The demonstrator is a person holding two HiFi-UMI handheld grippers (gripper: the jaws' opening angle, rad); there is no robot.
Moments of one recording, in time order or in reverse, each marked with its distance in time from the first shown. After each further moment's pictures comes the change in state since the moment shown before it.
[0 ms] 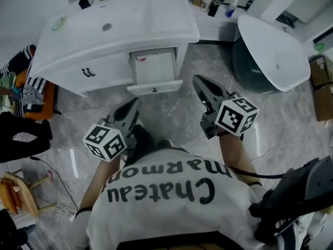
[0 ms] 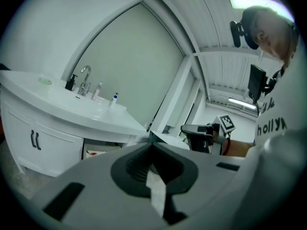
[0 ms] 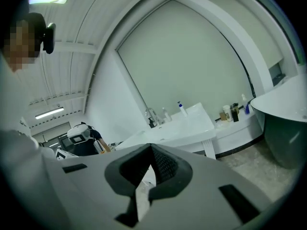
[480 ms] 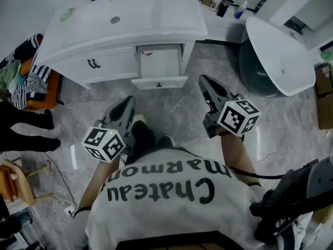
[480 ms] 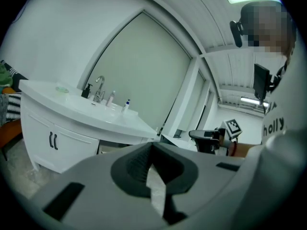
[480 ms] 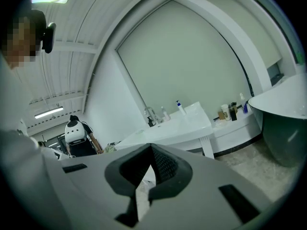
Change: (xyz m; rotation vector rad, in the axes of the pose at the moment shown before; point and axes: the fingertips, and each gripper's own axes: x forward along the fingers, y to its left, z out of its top) left arm -0.036 0.012 -0.009 -0.003 -0.066 0.157; right arm -0.007 -0.005 -0.017 -0.009 0.000 -0.005
